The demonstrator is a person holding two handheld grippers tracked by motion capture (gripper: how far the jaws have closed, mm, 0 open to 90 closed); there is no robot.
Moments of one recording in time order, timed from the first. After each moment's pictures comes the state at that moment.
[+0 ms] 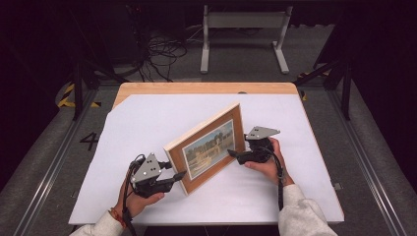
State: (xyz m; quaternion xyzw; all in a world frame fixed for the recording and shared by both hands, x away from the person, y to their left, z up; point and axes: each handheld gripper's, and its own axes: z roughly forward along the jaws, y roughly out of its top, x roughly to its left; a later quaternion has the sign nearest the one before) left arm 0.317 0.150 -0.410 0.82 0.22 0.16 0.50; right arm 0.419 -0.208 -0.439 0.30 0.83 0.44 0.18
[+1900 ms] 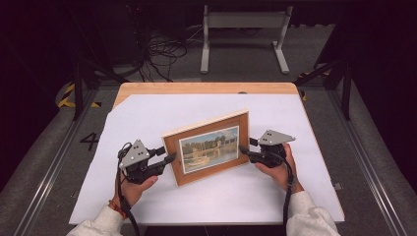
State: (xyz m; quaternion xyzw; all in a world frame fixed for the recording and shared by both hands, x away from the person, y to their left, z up) left arm 0.342 0.169 -0.401 0.78 0.28 0.18 0.53; right arm 0.390 -0.229 -0.421 0.30 0.81 0.45 0.23
